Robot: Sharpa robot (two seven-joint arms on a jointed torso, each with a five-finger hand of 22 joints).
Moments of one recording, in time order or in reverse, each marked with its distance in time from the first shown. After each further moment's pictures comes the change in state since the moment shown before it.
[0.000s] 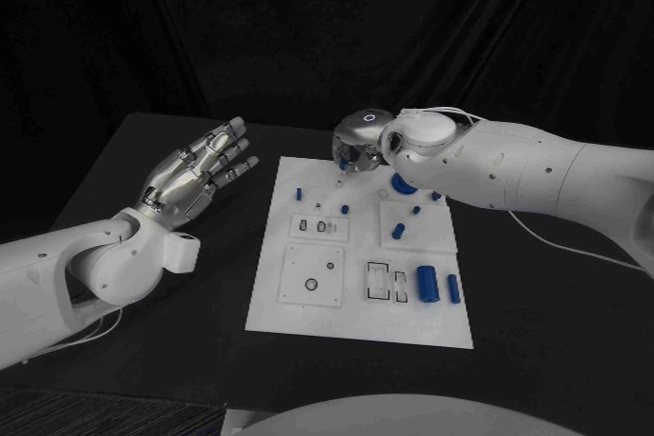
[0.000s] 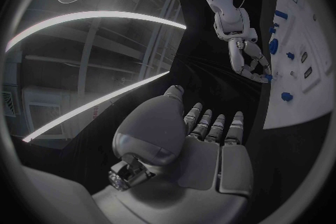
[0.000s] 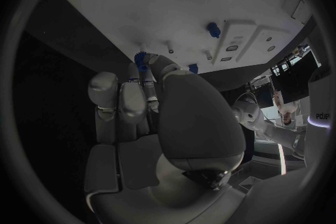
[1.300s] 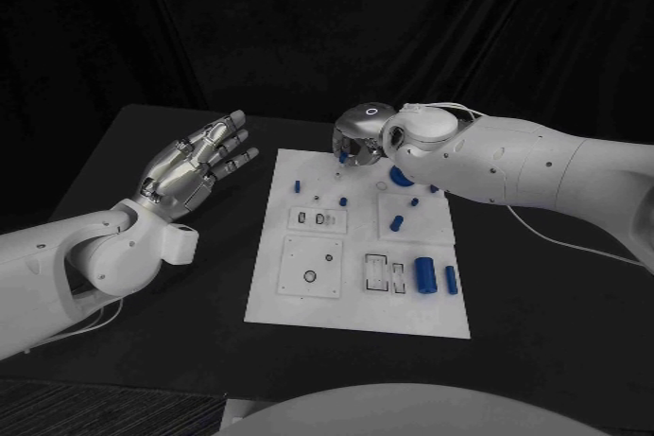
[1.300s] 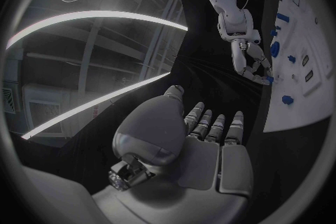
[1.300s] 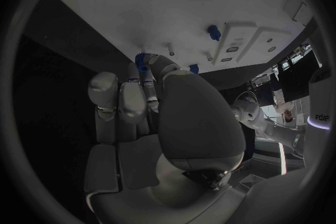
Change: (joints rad) left arm 0.000 0.013 0.000 -0.016 -0.001 0.030 0.000; left_hand 0.000 0.000 0.000 0.000 0.011 0.027 0.048 0.000 0.000 -0.005 -0.005 0.000 0.000 0.000 0.000 0.000 0.000 0.000 0.007 0.008 0.000 0.000; right arm -0.018 -0.007 0.002 -0.005 0.018 -0.028 0.003; right_hand 0.000 0.000 0.000 0.000 0.000 0.000 0.000 0.000 0.008 0.002 0.002 -0.001 0.000 0.000 0.000 0.000 0.000 0.000 0.000 0.000 0.000 0.005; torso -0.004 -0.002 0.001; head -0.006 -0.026
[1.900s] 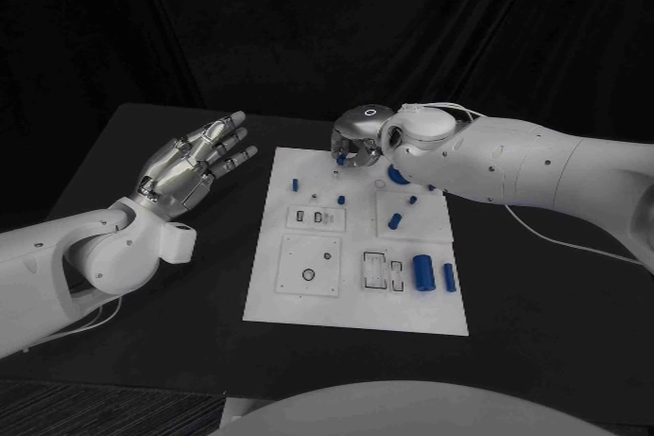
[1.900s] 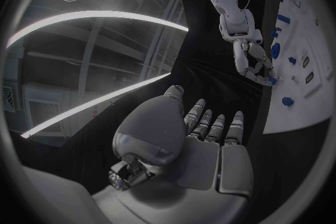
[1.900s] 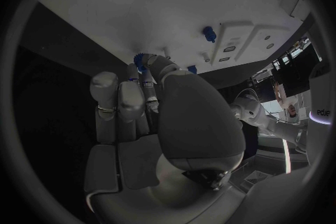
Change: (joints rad) left arm 0.000 0.004 0.000 -0.006 -0.001 0.013 0.000; left_hand 0.000 0.000 0.000 0.000 0.000 0.065 0.018 0.000 0.000 0.004 0.004 0.000 0.000 0.000 0.000 0.000 0.000 0.000 0.000 0.000 0.000 0.001; right arm -0.006 -0.005 -0.001 0.009 0.036 0.024 -0.009; right_hand 0.000 0.000 0.012 -0.012 0.000 -0.032 0.007 -0.024 0.009 0.003 0.004 -0.050 -0.018 -0.027 0.016 -0.009 -0.029 0.000 -0.043 0.014 -0.001 -0.002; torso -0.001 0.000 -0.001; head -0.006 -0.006
